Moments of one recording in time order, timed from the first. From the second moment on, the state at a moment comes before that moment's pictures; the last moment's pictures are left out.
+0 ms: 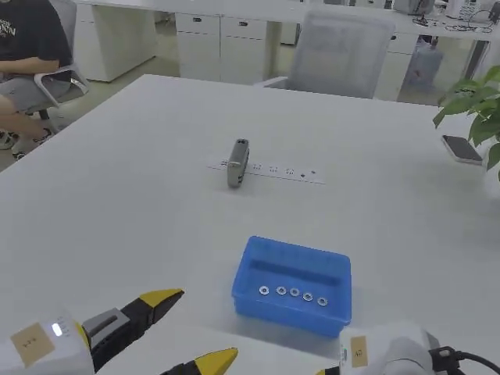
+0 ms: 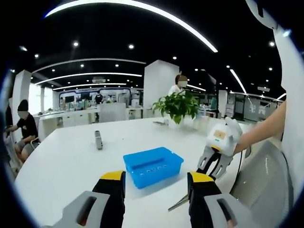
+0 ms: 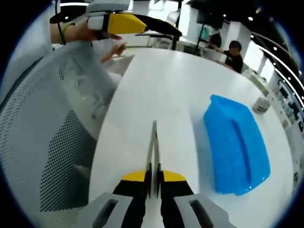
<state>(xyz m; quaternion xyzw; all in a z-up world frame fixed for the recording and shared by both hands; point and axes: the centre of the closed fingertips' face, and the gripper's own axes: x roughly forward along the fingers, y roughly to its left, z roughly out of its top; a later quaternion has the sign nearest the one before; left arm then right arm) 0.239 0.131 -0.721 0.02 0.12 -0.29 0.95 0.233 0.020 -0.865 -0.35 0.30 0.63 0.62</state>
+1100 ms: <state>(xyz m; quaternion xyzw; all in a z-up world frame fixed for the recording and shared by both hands) 0.249 0.148 -0.692 -0.07 0.05 -0.22 0.97 0.264 -0.121 -0.669 0.01 0.03 0.29 0.96</state>
